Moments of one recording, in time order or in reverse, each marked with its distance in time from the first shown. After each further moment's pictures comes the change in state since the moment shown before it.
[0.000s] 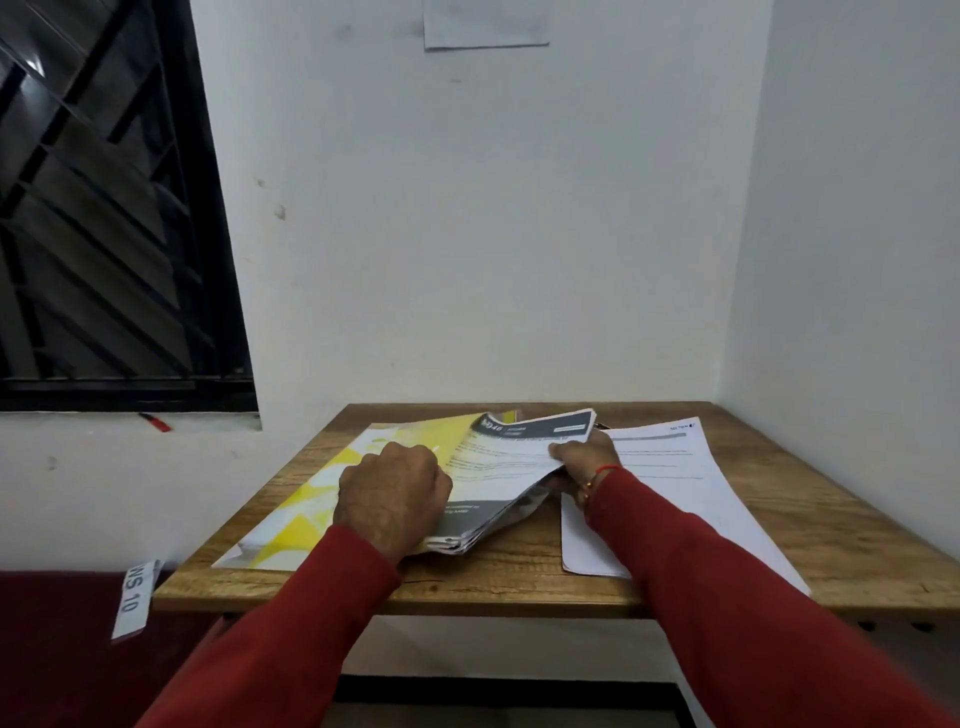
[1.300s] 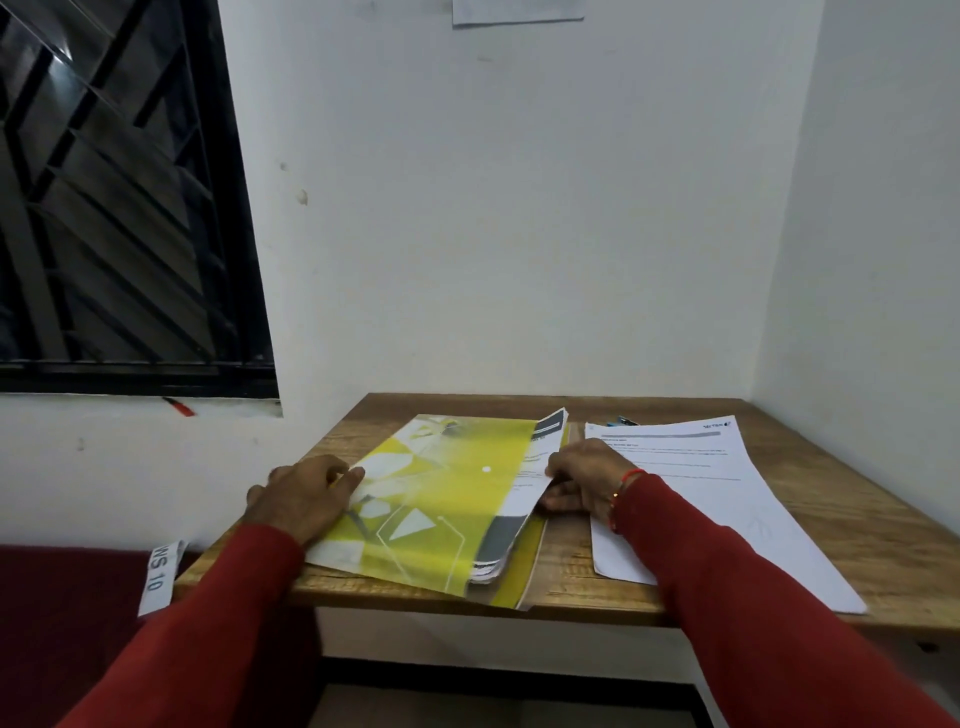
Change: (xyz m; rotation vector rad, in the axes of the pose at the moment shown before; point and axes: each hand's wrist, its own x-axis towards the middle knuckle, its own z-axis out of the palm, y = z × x) left_hand 0.019 -0.128 0.054 -0.333 -0.220 -0.340; right_hand -0.048 -0.028 0.020 -0.235 -0.291 0.236
